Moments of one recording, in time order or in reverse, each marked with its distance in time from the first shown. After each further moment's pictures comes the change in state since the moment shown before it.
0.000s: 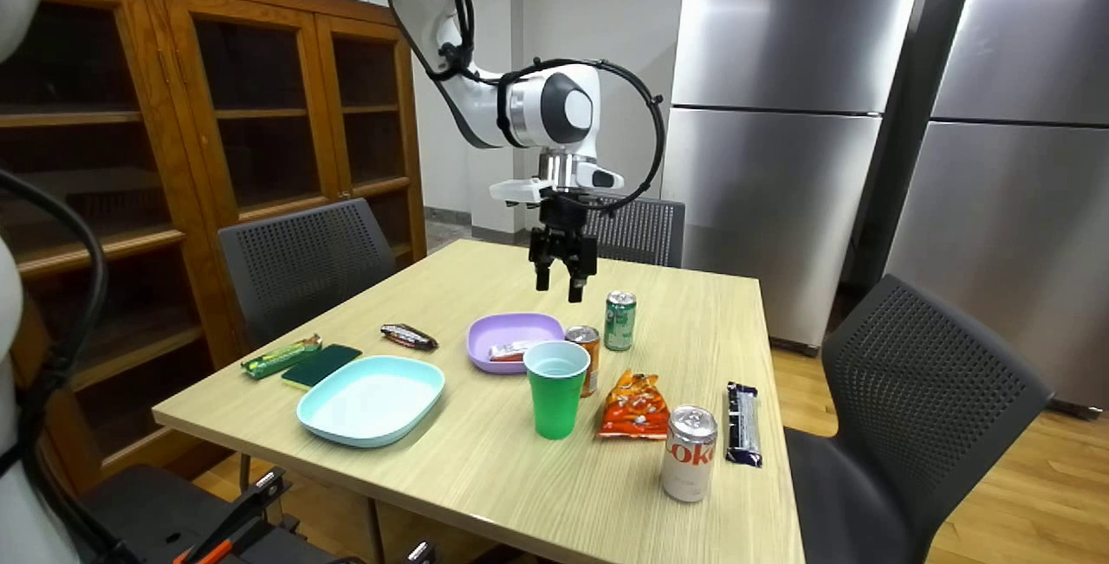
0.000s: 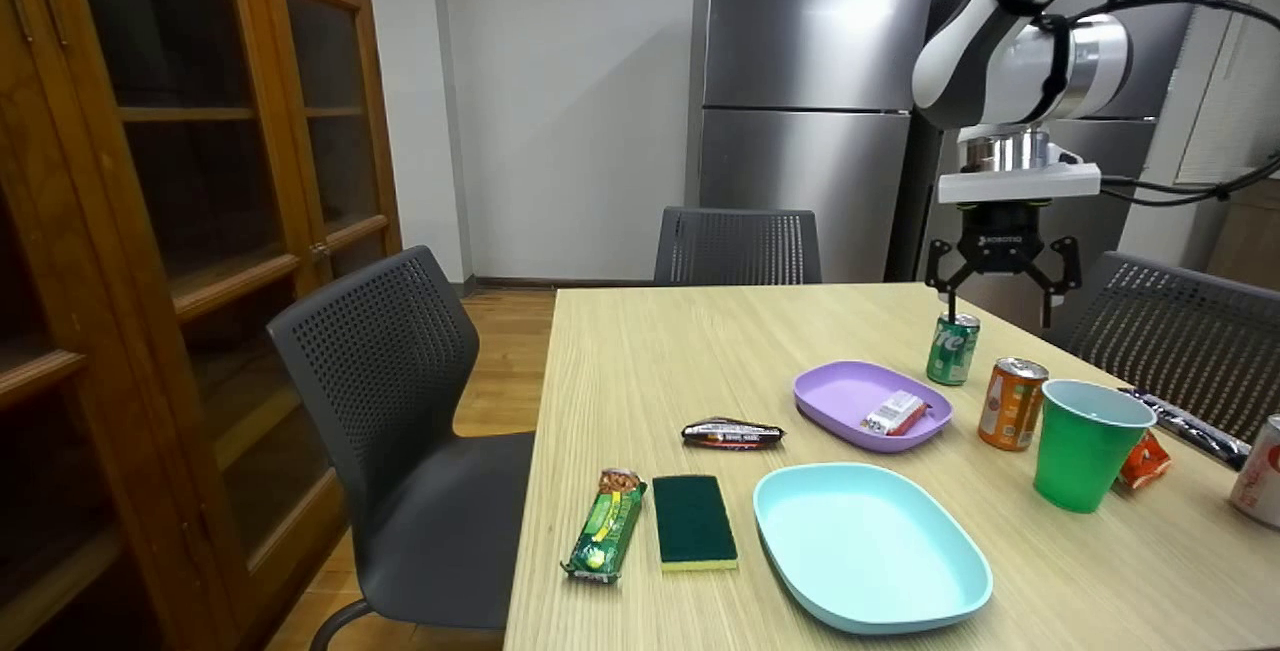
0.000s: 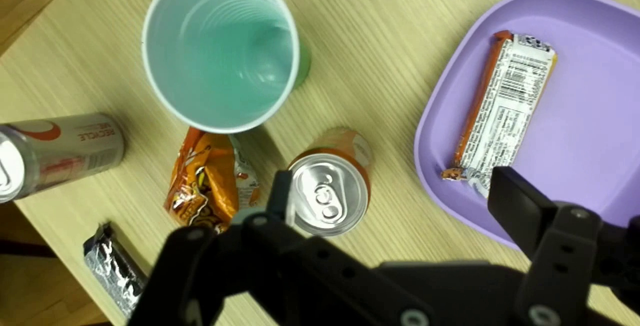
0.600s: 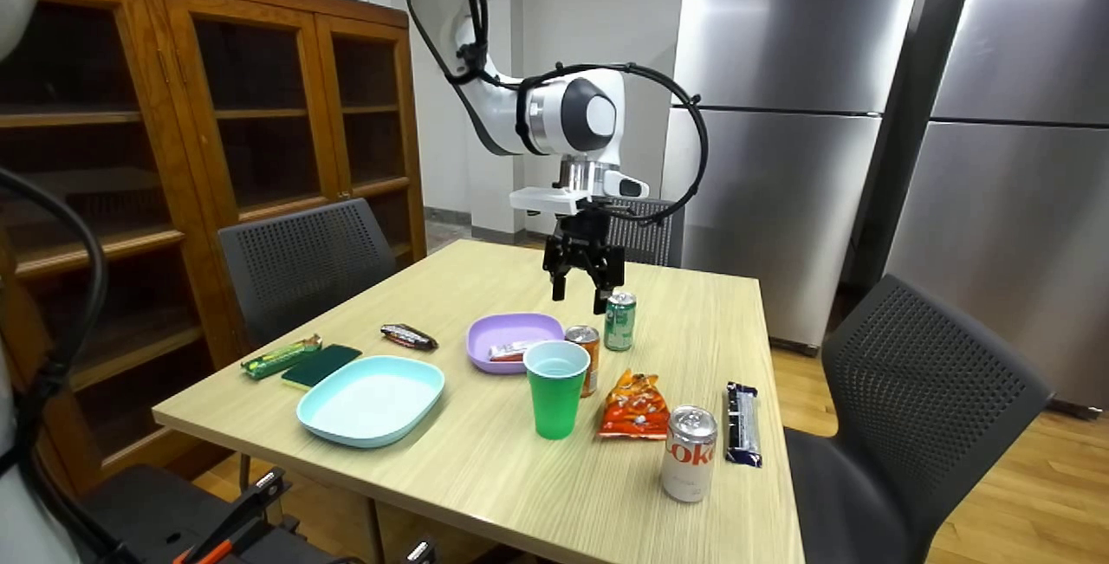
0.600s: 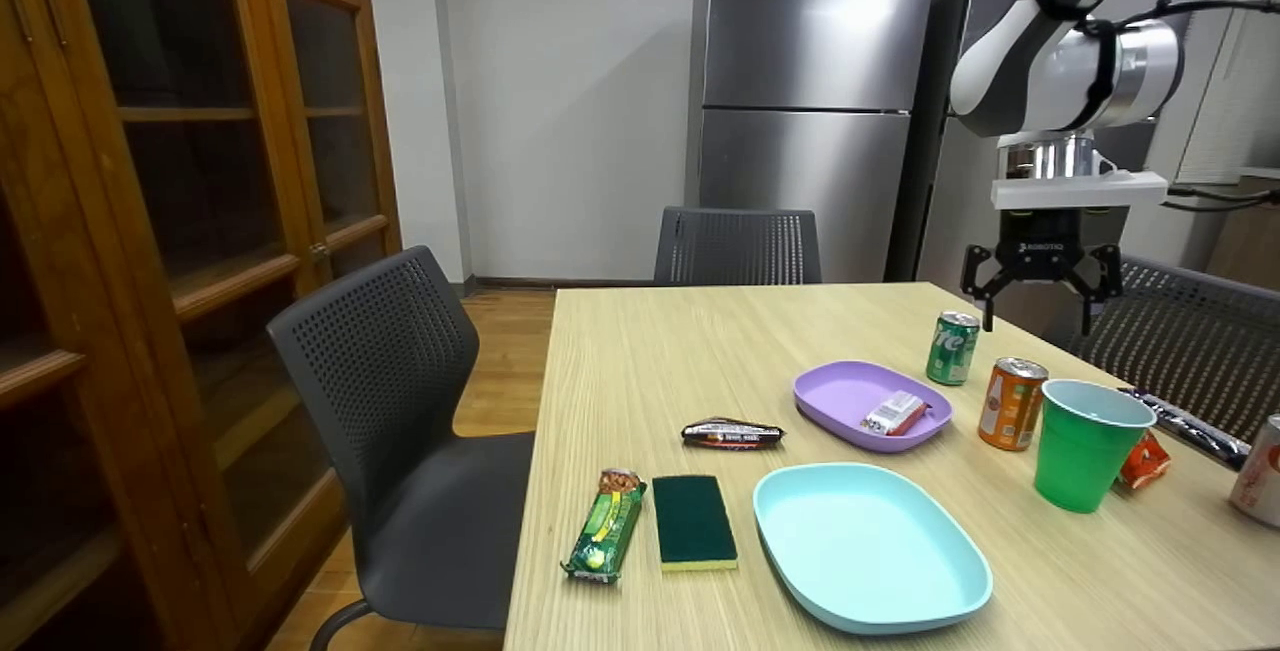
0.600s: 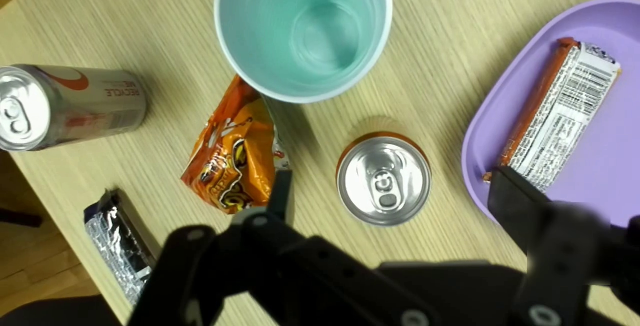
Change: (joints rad) arm -0.065 -0.015 0.004 -0.042 -0.008 0.044 -0.183
